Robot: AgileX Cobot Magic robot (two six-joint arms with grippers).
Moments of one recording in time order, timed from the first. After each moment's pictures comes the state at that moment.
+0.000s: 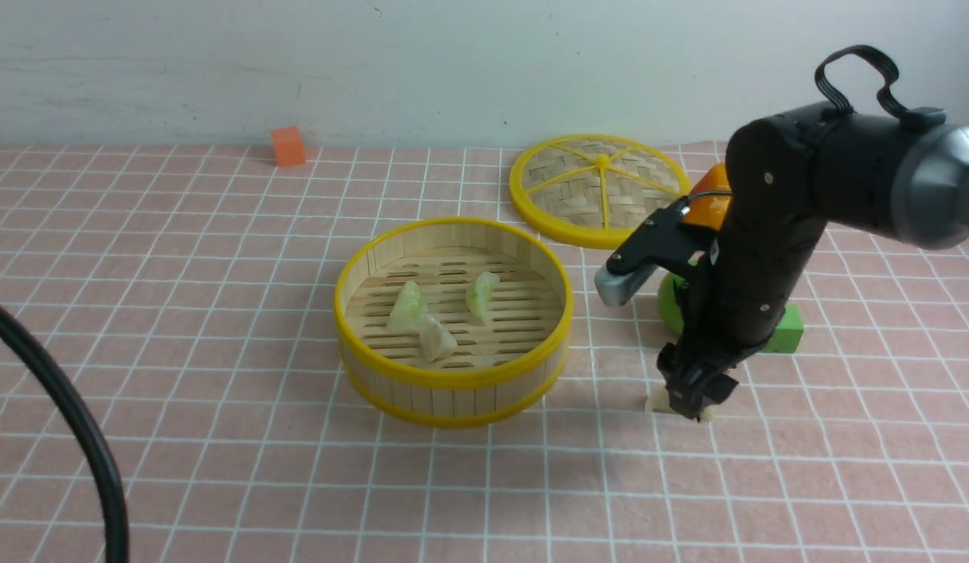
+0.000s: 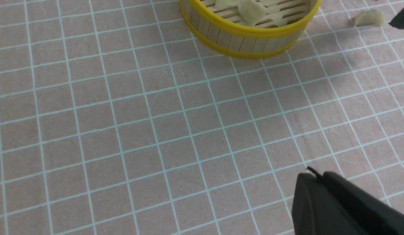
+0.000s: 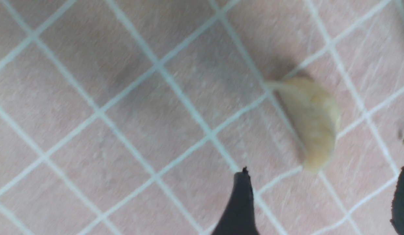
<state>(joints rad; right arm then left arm) 0.37 1.95 -1.51 0.01 0.99 -0.48 -0.37 0.67 -0.98 -0.06 1.13 -0.10</state>
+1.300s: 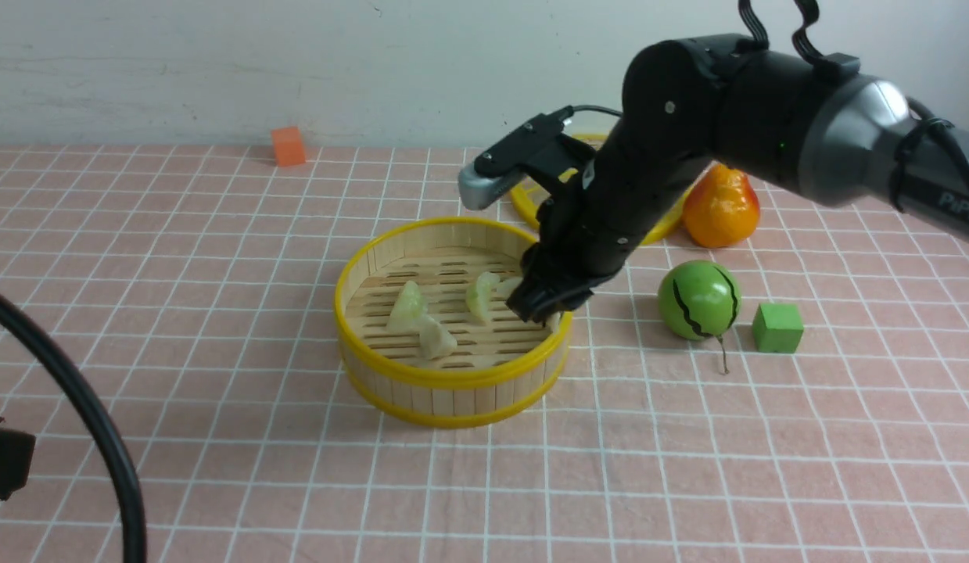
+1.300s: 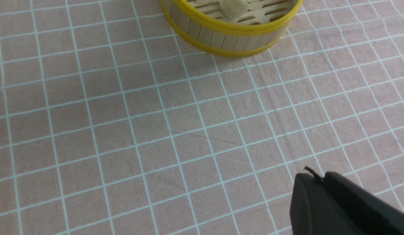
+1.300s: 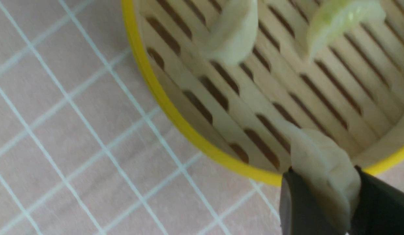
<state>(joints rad) 0.54 2.02 -1.83 0.19 0.94 -0.35 -0.37 0.67 -0.96 -0.11 1.10 -0.10</state>
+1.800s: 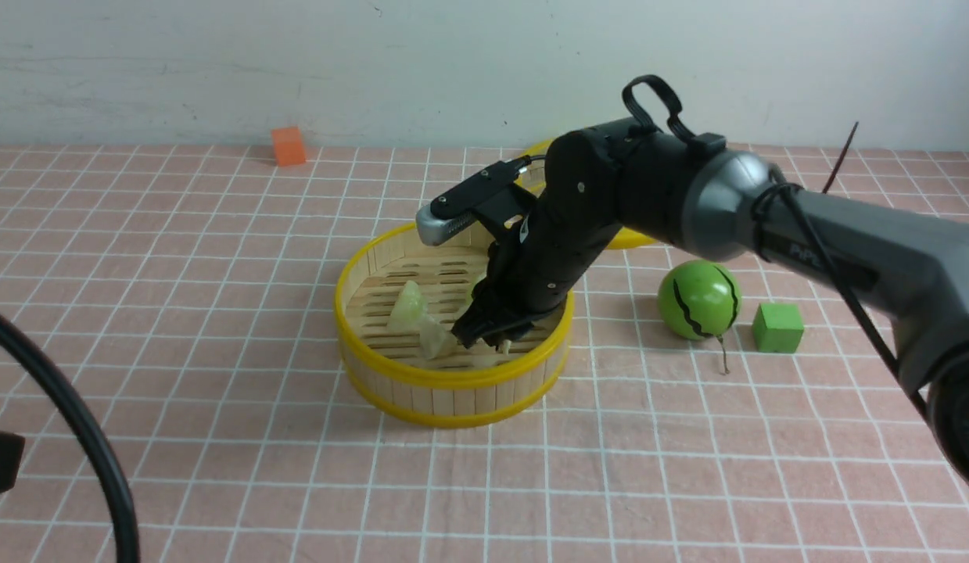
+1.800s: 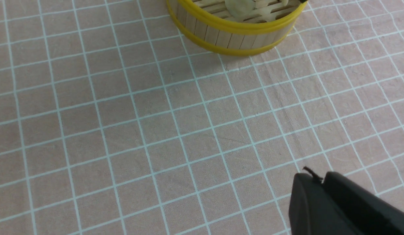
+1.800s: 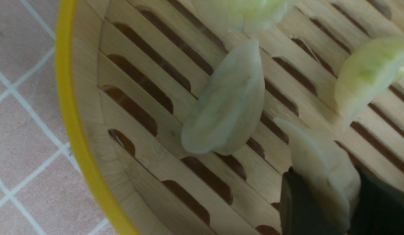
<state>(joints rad) 0.56 2.21 -1.89 0.15 0.82 -0.24 -0.37 0.66 -0.96 -0.09 1.10 -0.08</state>
